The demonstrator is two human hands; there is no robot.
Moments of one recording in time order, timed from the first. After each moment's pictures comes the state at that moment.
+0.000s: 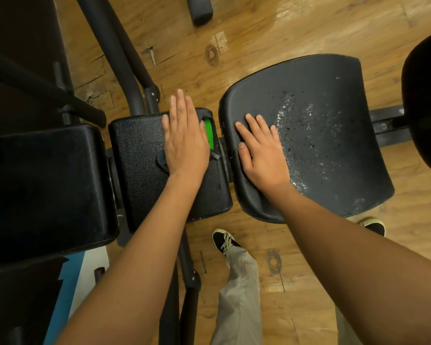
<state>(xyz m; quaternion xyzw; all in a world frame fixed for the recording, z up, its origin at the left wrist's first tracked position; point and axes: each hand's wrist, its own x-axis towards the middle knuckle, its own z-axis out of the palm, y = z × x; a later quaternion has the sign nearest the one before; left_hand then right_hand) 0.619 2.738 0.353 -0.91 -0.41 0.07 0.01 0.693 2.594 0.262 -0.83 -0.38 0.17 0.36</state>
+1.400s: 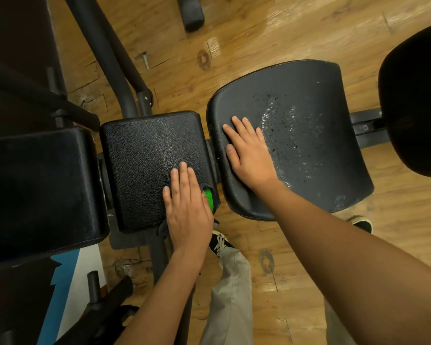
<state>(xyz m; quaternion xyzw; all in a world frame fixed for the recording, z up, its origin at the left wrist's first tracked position) 0.525 2.625 0.354 -0.90 -0.42 0.13 0.03 0.702 2.589 0.271 -0.81 -0.40 0.23 0.36</state>
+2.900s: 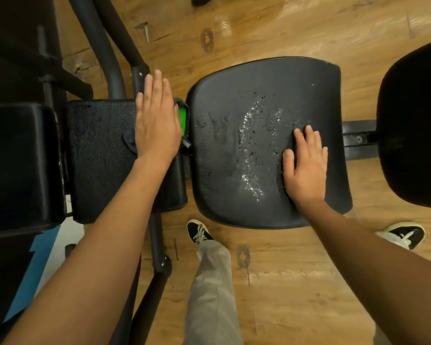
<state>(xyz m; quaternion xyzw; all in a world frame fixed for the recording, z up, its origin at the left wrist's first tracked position) 0.655 2.730 0.339 -0.91 -0.40 0.07 0.03 0.781 2.464 0.202 -0.90 -0.25 0.20 0.31</state>
